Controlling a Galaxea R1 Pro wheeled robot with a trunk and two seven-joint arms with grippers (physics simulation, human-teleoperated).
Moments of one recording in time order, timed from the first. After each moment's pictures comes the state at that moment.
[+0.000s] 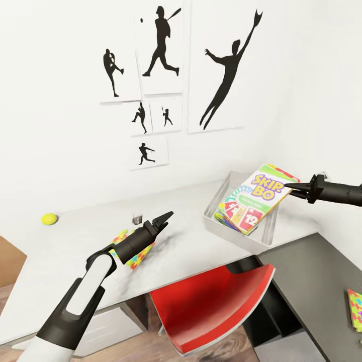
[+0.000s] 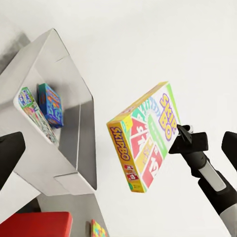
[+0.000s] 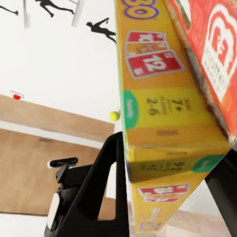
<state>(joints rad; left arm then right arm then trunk) -0.50 0.07 -0.26 -1.43 1.25 0.53 -0.26 -1.32 -0.72 0.58 -0.43 -0.87 1.03 1.37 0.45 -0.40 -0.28</state>
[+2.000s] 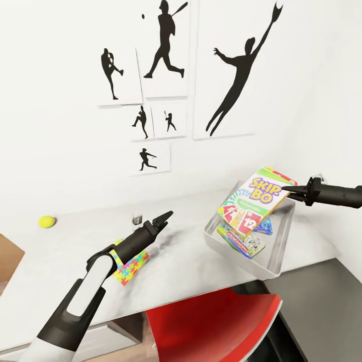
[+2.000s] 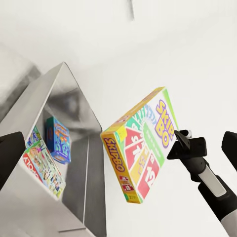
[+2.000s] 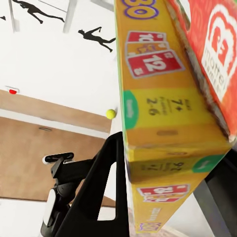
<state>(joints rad) -0.49 0.07 -0.26 -1.43 1.24 0.51 -0.26 -1.30 -0.72 0.59 -0.44 -0.87 1.02 1.37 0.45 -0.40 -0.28</state>
